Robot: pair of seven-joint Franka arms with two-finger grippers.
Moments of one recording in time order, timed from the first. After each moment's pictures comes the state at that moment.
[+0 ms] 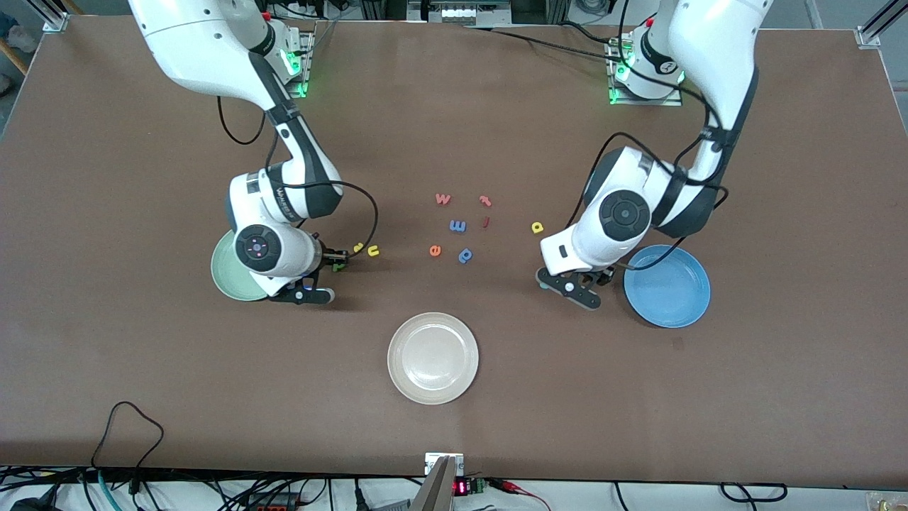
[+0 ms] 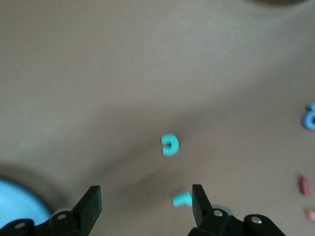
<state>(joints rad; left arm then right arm) -0.35 0.57 -0.08 -1.70 0.00 2.23 0.07 0.46 0.63 -0.08 -1.68 0.13 2.07 0.36</state>
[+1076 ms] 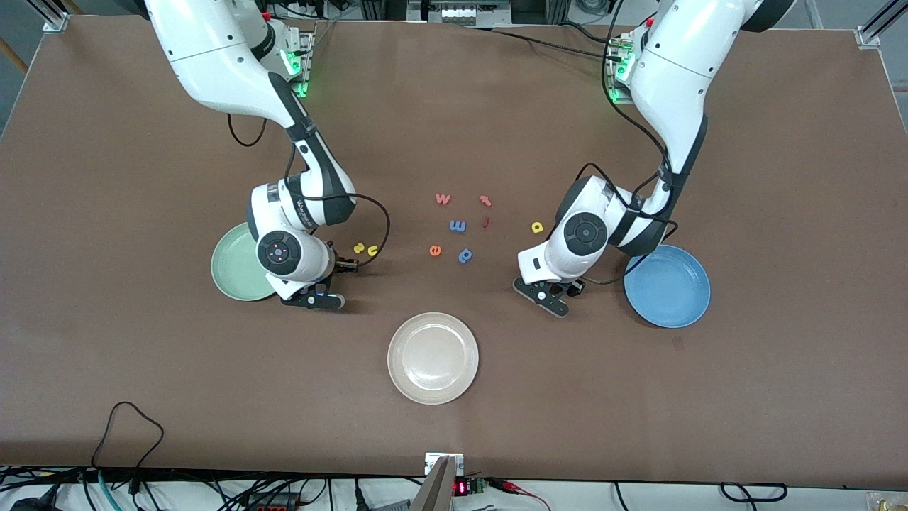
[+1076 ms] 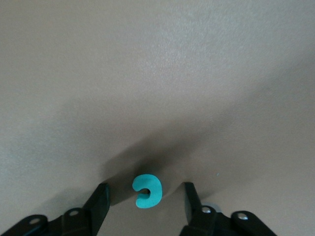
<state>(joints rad) -0.39 0.73 -0.08 -1.70 0.03 2.40 0.07 0.47 0.71 -0.09 -1.68 0.13 2.16 0.39</state>
